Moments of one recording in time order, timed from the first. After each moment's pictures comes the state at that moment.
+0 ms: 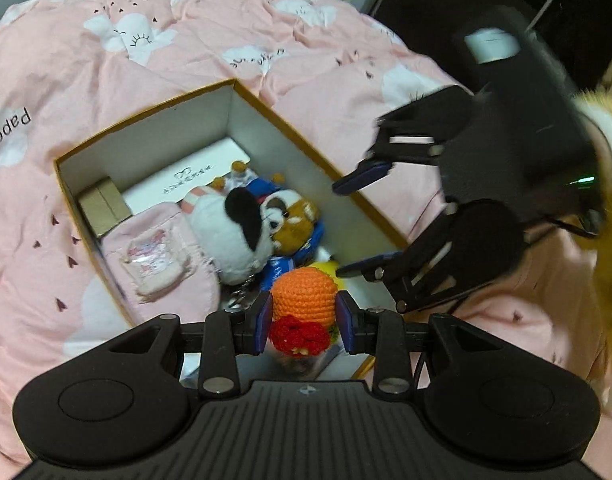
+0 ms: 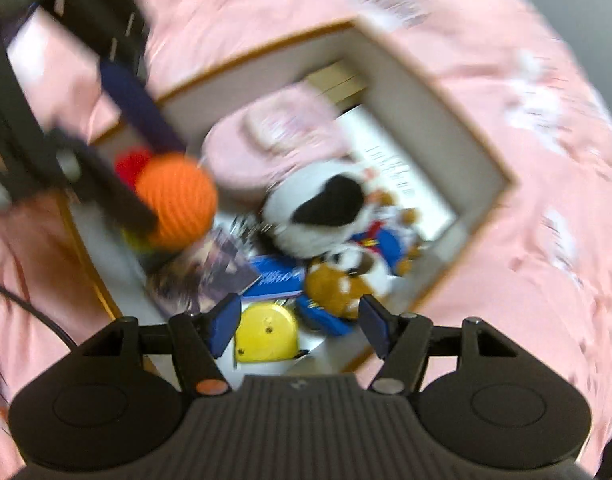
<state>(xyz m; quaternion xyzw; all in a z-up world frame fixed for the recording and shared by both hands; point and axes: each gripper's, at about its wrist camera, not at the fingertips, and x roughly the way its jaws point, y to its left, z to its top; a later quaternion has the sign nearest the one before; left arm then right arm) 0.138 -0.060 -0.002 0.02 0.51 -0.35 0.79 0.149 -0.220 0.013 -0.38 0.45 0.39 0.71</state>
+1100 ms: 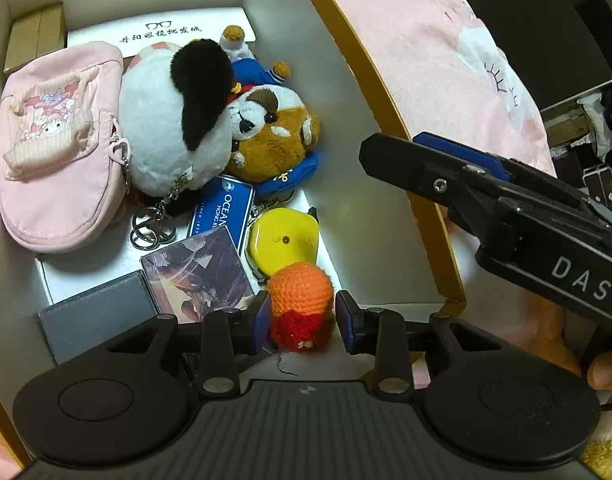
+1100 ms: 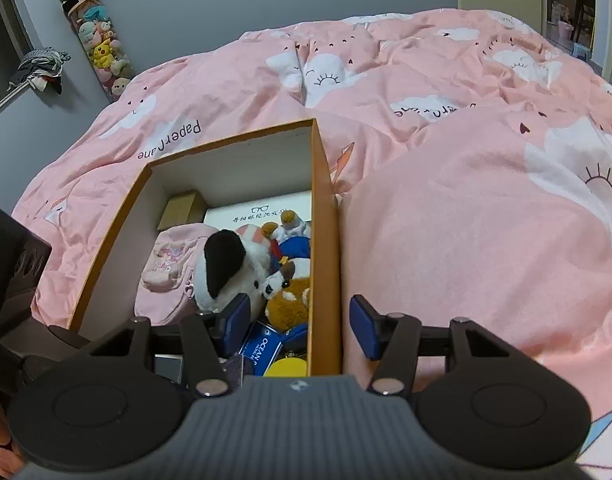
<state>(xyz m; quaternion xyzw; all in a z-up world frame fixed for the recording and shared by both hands) 0.155 -0.114 -0.099 -0.11 0.63 -0.27 0.72 0.148 -0.298 -0.021 0.03 0.42 0.21 0.88</state>
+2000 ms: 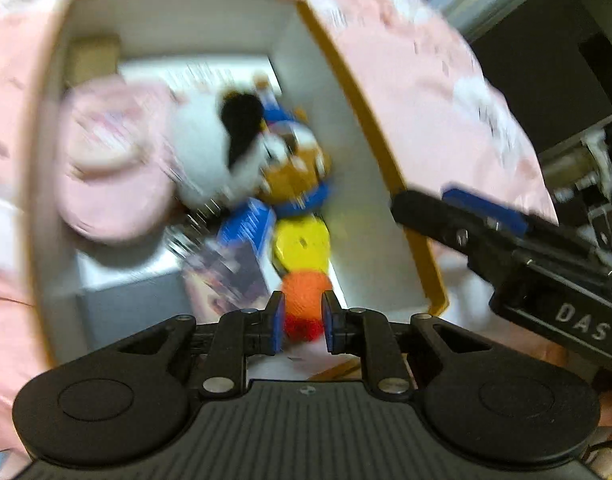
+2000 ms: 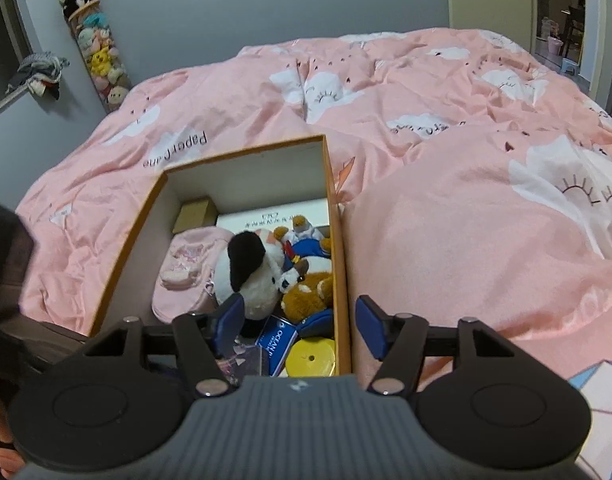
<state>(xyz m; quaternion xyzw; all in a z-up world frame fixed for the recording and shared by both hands) 0.122 -0.083 -0.057 -0.13 0.56 -0.22 0.79 0.110 -0.294 0.006 0.02 0.40 0.19 0.90</state>
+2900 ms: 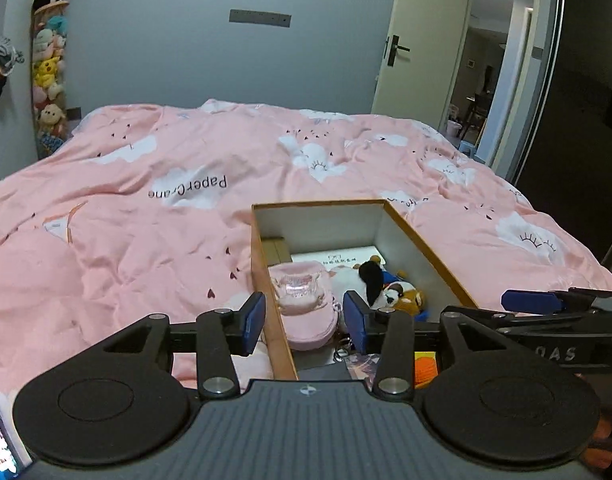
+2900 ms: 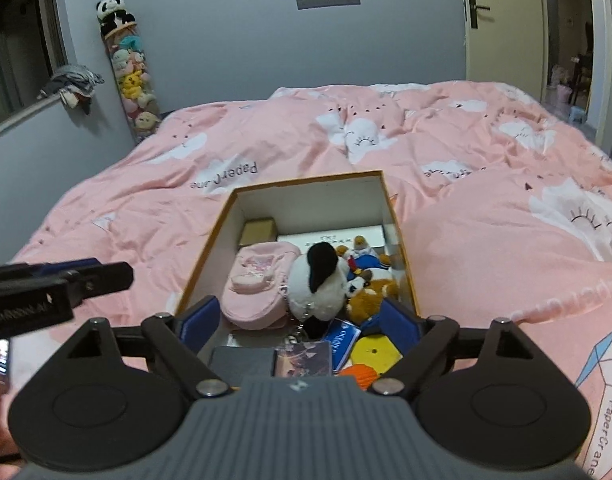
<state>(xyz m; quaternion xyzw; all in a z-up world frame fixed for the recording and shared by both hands) 0.019 -0.018 0.024 -0.05 0.31 -0.08 0.95 0.030 -0.250 0.027 0.00 0.32 0.20 0.92</state>
